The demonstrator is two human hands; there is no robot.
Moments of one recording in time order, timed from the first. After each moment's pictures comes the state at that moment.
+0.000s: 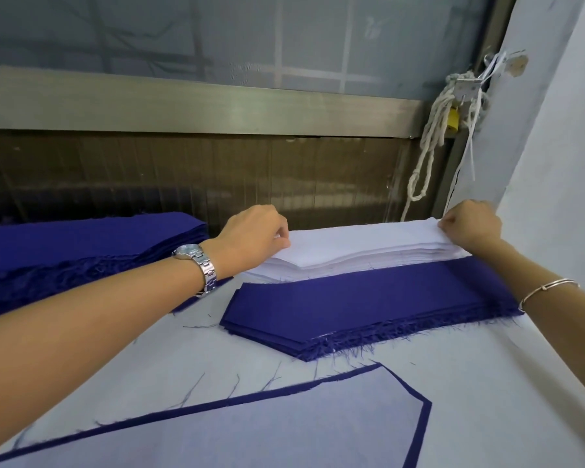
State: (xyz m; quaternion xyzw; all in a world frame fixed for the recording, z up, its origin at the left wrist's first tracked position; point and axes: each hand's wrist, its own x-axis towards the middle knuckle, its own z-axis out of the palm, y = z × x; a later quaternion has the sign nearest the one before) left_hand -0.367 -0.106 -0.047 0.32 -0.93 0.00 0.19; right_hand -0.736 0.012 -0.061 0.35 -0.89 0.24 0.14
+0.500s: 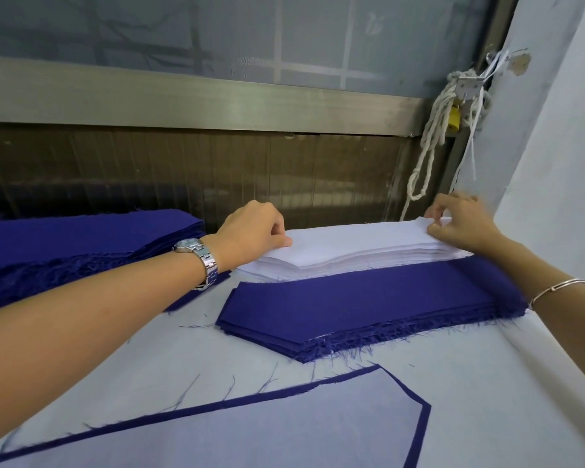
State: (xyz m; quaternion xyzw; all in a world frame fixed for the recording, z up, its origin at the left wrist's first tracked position) left_hand -0.375 -0.114 -0.049 0.34 -0.92 -0.08 0.21; right_hand -0.743 0.020 -0.059 0.58 -0.77 0.22 0.18
